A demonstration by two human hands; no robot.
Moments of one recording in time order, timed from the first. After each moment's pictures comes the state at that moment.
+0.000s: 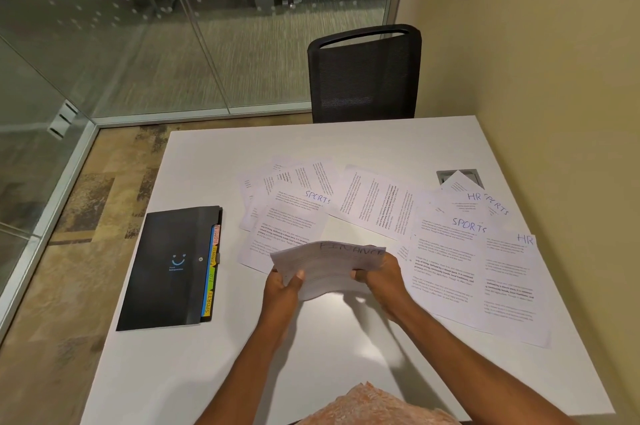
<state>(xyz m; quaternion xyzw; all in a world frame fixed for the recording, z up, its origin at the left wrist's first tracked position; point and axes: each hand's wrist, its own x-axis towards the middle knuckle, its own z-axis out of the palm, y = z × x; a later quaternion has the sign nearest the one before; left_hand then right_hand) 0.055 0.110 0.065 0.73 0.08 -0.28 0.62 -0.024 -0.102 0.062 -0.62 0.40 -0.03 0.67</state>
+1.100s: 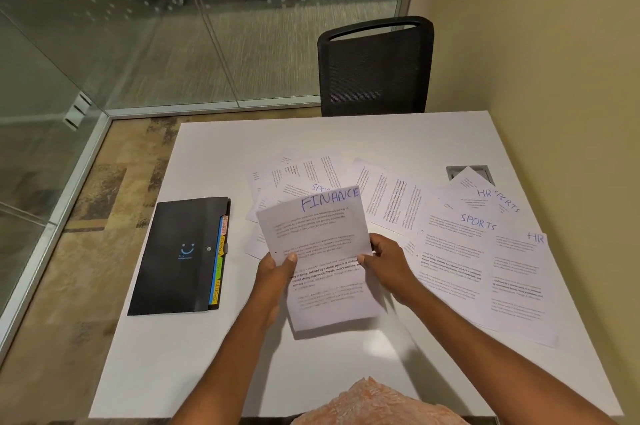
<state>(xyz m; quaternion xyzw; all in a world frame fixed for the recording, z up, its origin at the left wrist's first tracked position) 0.077 0.123 0.086 0.70 0.13 -0.32 0.63 -0.015 -0.114 0.079 -0.74 0.30 0.04 0.60</state>
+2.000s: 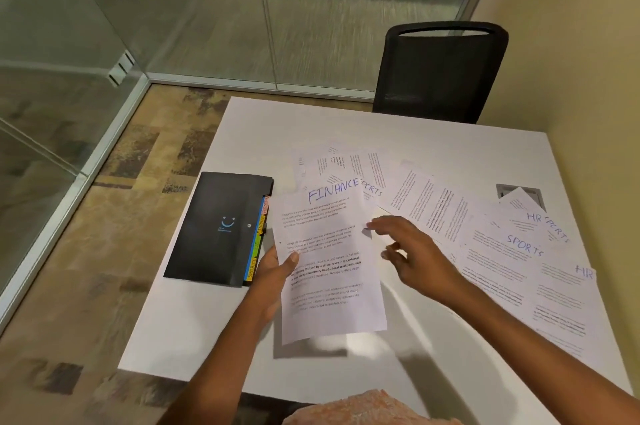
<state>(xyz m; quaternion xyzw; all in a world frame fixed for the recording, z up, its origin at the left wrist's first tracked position) 0.099 0.226 0.049 0.63 0.14 -0.31 0.70 0.018 -0.076 0.131 -0.92 -0.04 -0.01 0.40</state>
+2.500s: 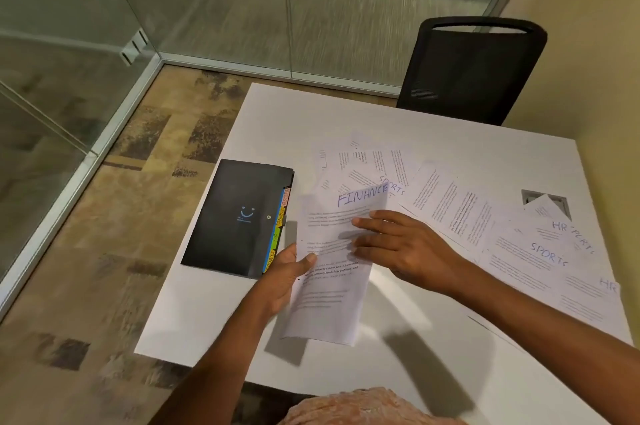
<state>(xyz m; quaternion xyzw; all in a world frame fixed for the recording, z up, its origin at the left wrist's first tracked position) 0.116 0.264 0.031 0.56 0.11 -0.41 0.71 0.073 -0.023 0.152 -0.89 -0.40 -0.17 0.09</state>
